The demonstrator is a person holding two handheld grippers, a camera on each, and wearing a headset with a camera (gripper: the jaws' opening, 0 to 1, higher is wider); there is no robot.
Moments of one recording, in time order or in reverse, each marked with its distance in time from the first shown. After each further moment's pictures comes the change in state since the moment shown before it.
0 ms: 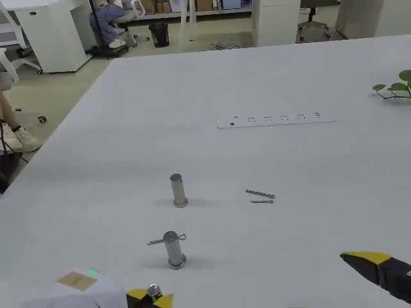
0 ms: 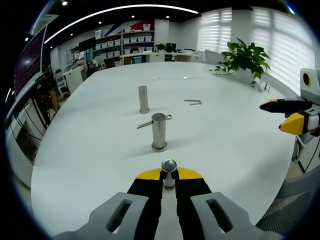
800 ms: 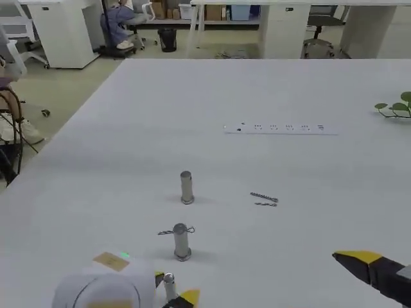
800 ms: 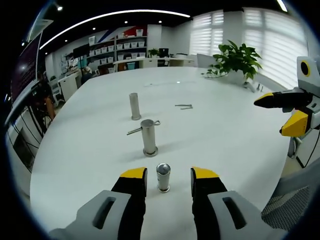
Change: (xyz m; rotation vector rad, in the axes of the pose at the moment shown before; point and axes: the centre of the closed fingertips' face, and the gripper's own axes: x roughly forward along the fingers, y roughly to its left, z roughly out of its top) left arm -0.012 -0.012 0.008 0.039 -0.058 -0.058; right arm -0.005 0.038 0.010 -0.106 0.034 0.016
